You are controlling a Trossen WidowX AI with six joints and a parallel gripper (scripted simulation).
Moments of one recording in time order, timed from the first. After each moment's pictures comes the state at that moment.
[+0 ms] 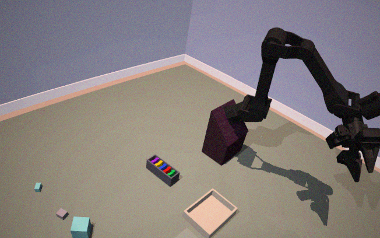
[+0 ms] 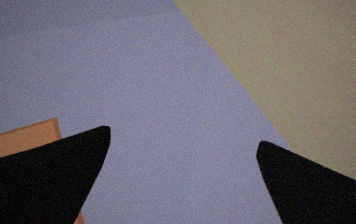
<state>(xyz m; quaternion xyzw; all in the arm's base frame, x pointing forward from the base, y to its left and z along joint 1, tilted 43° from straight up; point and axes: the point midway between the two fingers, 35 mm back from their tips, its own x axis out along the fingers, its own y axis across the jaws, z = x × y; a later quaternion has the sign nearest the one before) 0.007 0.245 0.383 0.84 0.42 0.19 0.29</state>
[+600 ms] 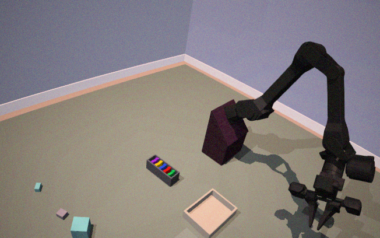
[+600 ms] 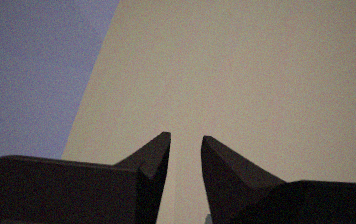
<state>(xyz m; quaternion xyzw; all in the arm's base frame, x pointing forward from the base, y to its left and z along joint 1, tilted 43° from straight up) 0.123 0.331 0.283 0.51 0.31 0.23 0.77</state>
